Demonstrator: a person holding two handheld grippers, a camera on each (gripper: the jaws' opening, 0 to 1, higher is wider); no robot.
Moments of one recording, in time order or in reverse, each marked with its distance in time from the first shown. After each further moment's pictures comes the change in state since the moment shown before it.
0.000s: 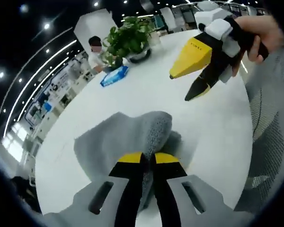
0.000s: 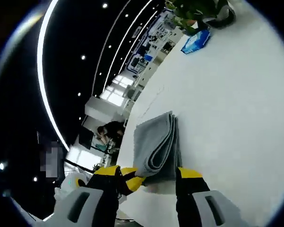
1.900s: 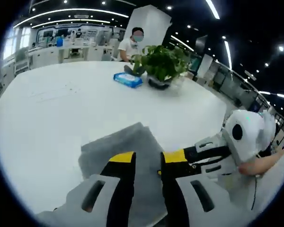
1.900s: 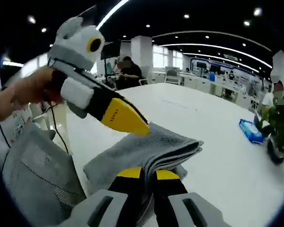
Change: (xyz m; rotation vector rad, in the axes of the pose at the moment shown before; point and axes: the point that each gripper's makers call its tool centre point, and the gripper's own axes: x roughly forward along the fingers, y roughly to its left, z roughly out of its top) left arm -0.037 -0.009 0.064 -0.671 -0.037 -0.209; right arm 0.013 0.027 -0.039 -1.396 0.206 -0.238
